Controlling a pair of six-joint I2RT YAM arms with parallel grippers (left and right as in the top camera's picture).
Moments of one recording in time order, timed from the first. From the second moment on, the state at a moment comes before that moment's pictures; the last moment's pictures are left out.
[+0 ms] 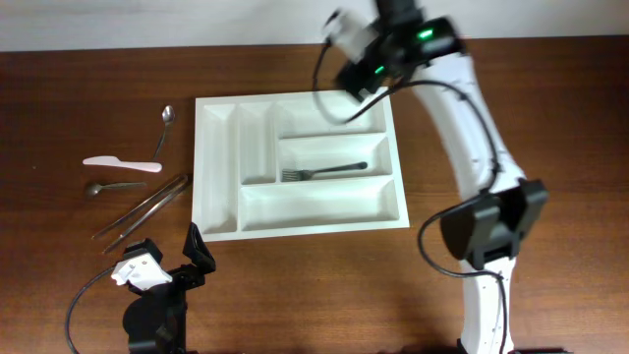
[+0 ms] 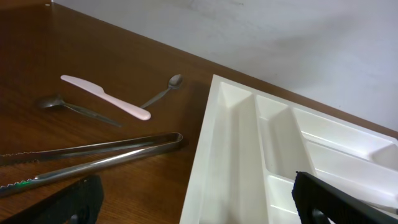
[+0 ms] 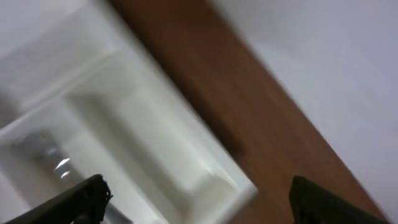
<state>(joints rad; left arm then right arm) 0.07 0.04 0.09 -0.26 -0.08 -0.33 0.27 2.27 2.44 -1.07 -0.24 -0.54</state>
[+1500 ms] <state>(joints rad) 0.07 0.04 0.09 -0.26 -0.08 -0.33 -0.27 2.27 1.95 -1.04 -0.15 -0.04</state>
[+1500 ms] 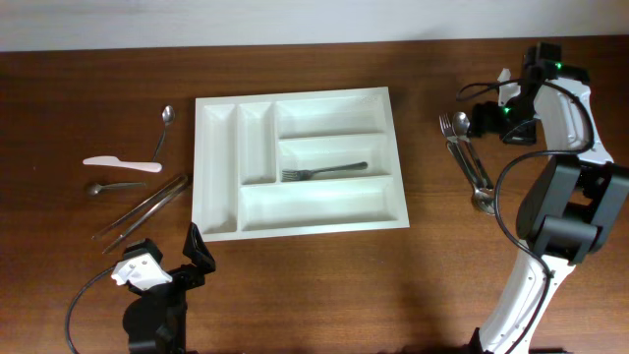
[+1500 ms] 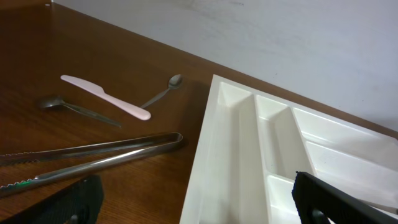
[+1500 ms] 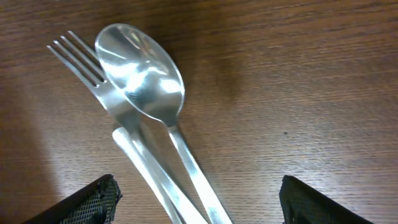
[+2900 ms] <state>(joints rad) 0.07 0.04 0.09 -0.26 -0.08 -0.33 -0.27 2.29 1.78 -0.94 -0.08 0.01</state>
